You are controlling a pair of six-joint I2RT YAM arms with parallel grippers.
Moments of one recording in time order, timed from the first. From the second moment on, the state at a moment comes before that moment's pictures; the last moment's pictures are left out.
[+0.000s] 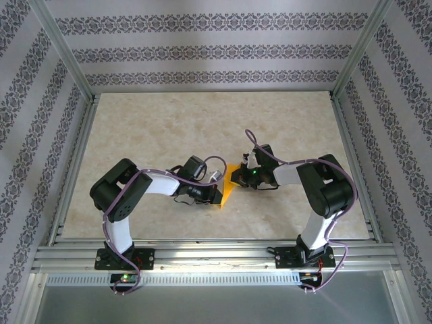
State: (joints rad) left arm -0.65 1.85 0.80 0.06 0.78 -0.60; right arm 0.37 1.78 0.71 0.11 -0.69 0.78
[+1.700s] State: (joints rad) left arm -0.68 1.92 0.98 0.08 0.76 -0.76; right arm 0.37 1.78 0.71 0.10 -0.69 0.77
